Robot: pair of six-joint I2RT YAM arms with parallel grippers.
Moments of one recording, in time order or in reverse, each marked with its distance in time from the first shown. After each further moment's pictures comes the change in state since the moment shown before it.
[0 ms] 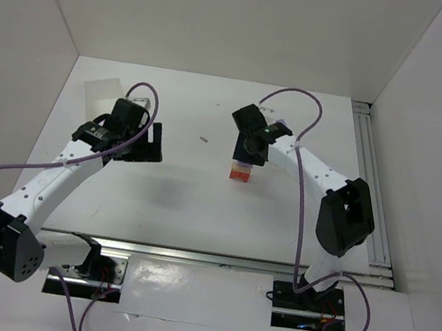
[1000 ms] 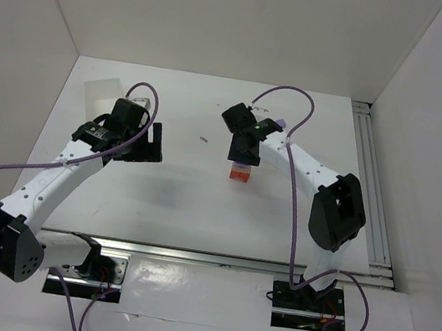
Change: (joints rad) left arm 0.000 0.000 0.000 0.000 0.002 0.000; right arm 0.053 0.073 0.102 -0.100 0.061 0.047
